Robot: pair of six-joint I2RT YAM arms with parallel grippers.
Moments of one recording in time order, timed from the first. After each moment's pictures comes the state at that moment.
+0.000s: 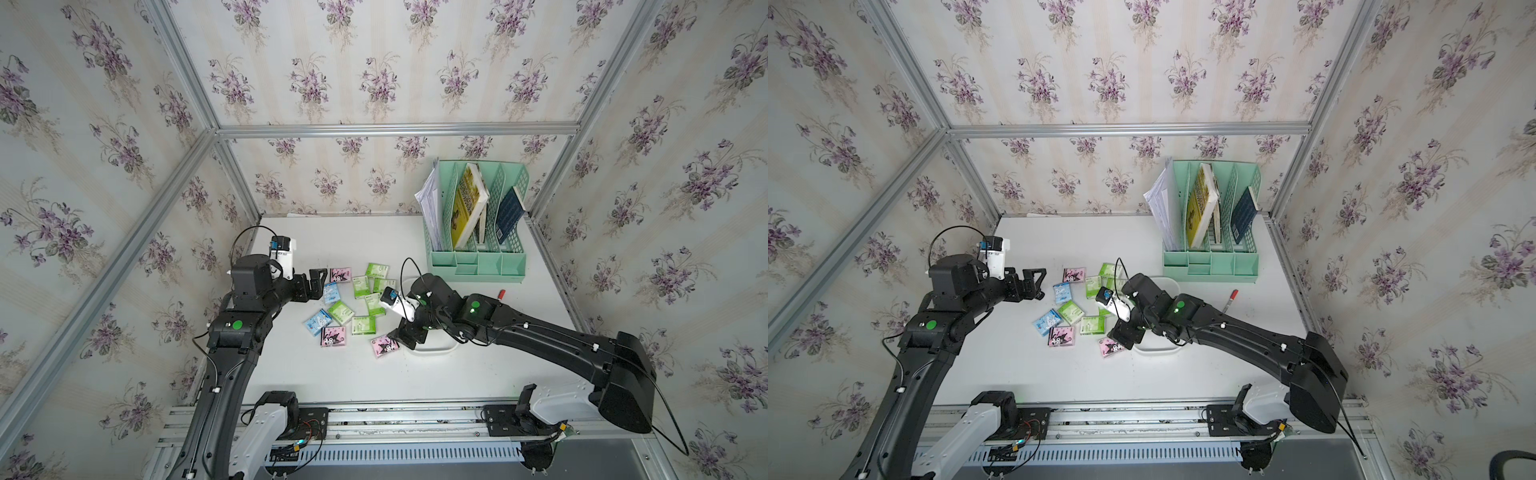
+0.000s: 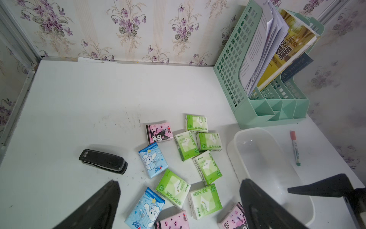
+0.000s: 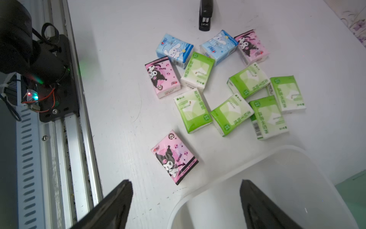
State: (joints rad) left arm -0.02 0.87 0.99 -0.65 0.30 -0.12; right arm 1.01 1.40 1.05 -0.49 -0.14 -0.20
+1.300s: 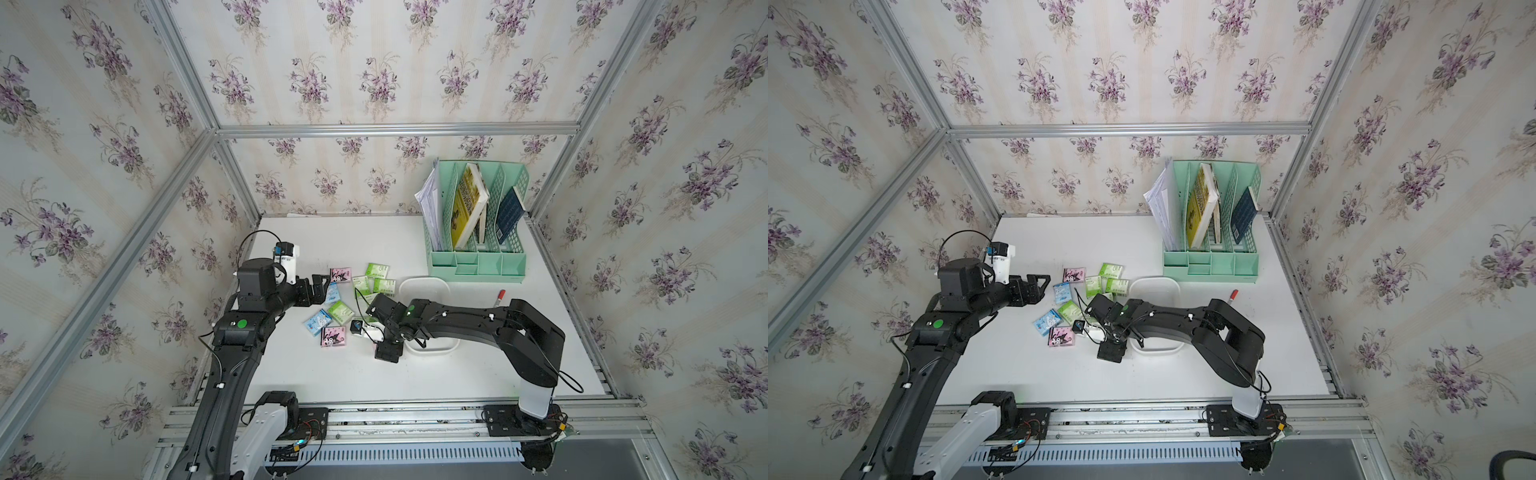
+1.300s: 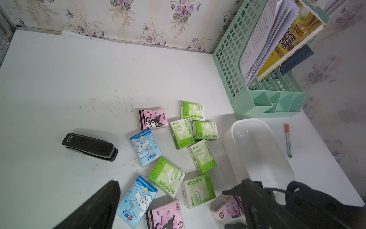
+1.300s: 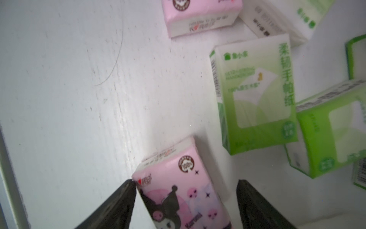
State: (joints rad) left arm -0.02 0.86 0.93 -0.66 0.33 -0.15; right arm 1.09 1.89 1.24 -0.56 -0.08 -0.38
